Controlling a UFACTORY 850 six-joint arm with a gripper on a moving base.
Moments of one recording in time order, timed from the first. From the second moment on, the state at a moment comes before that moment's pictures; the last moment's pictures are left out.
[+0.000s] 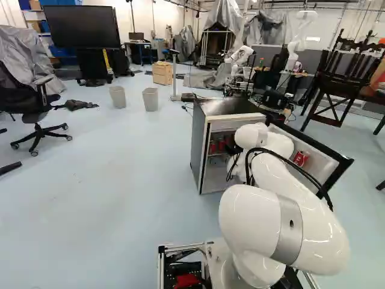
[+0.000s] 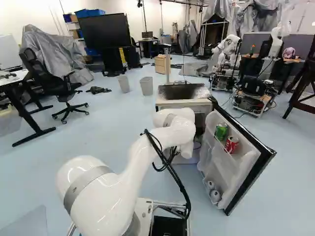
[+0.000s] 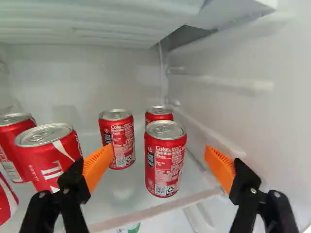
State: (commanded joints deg) arm -28.6 -97.4 -106.6 -16.4 80.7 0.0
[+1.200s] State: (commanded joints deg) arm -29.0 -91.8 -99.5 -16.4 80.7 0.0
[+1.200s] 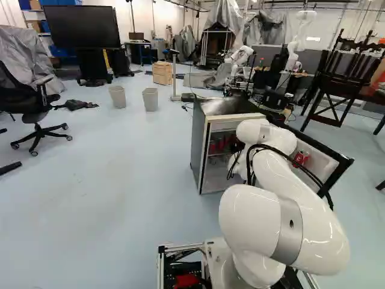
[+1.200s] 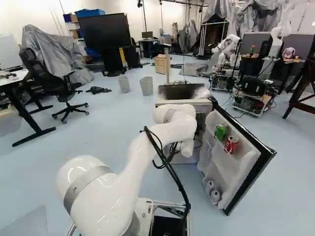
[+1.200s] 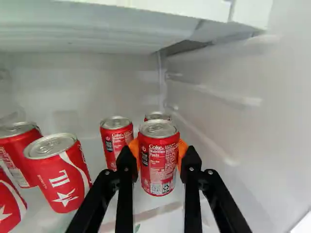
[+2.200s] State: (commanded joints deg) arm -30.0 -69.5 -68.2 -16.4 80.7 0.0
